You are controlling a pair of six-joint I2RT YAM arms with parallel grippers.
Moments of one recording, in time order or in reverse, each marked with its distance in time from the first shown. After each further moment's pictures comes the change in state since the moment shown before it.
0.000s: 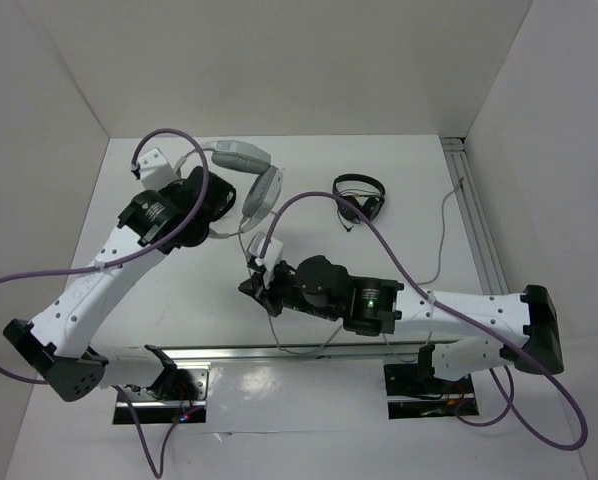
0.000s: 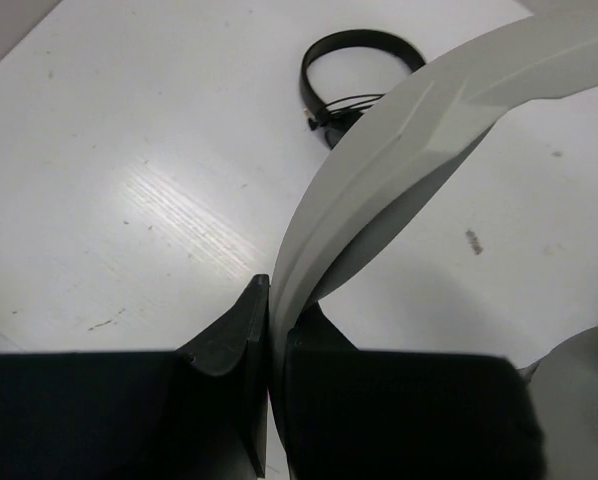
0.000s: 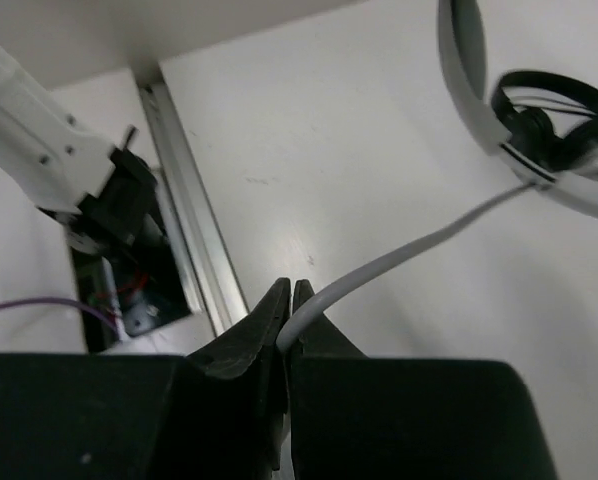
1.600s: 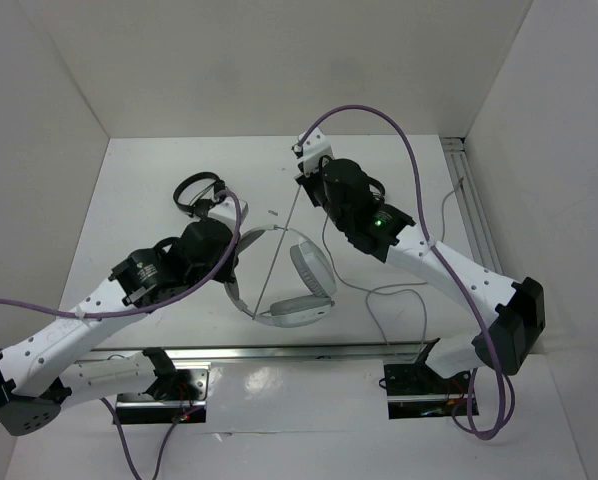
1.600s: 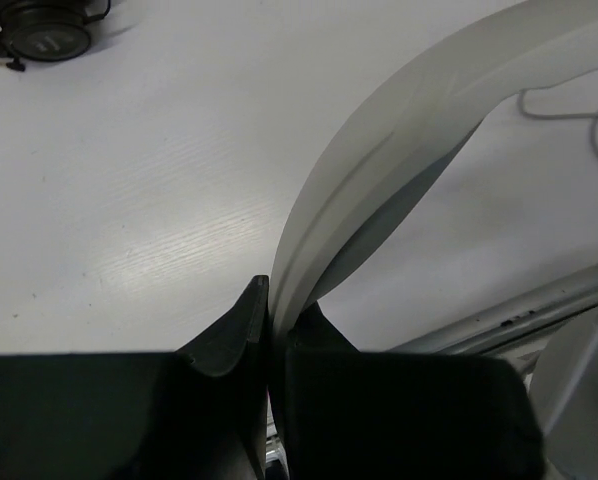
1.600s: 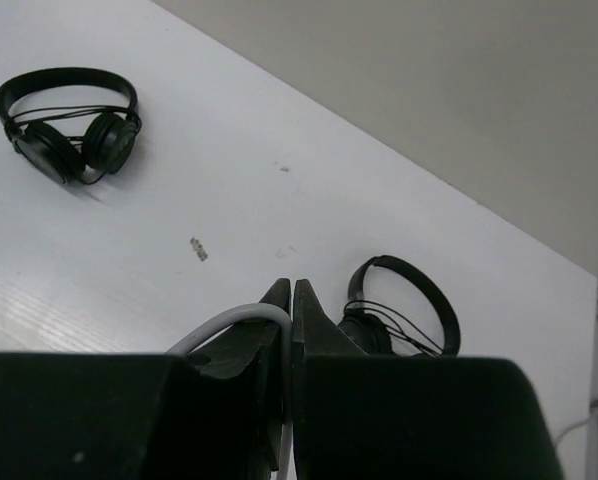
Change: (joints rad) left arm -0.221 -0.264 -0.409 0.393 0.544 0.769; right arm -0.531 0.149 0.275 -0.138 0.282 -0.310
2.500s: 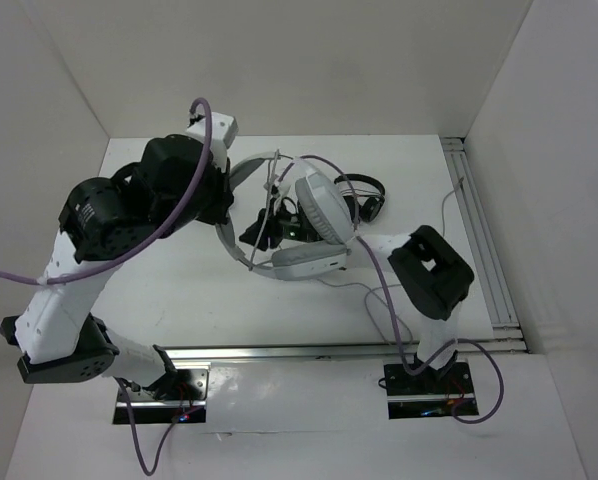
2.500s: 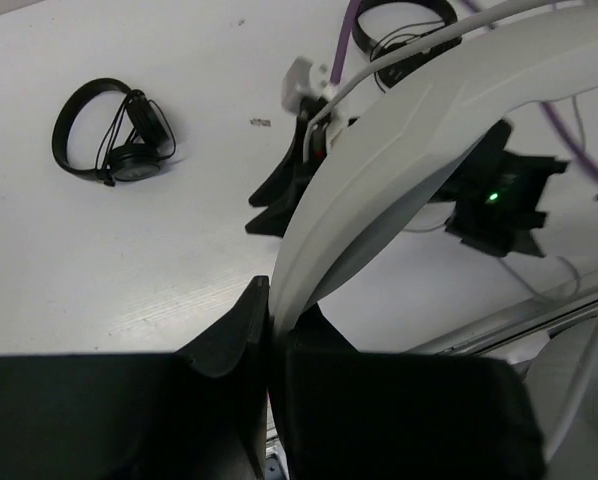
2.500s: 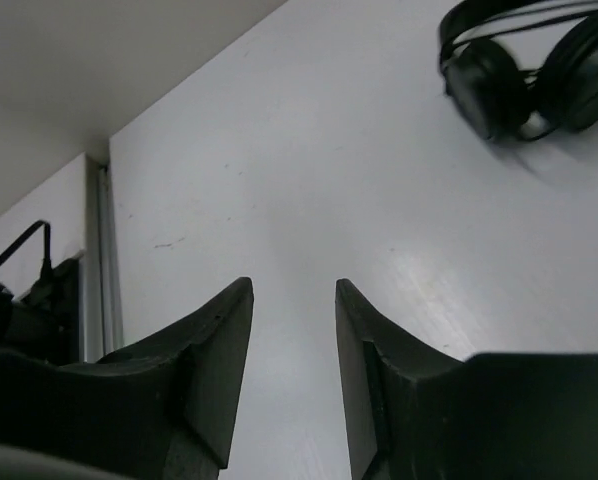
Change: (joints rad) left arm -0.027 0.394 1.044 -0.501 -0.060 0.052; right arm -0.077 0.408 -0.263 0.737 -0.921 0.556
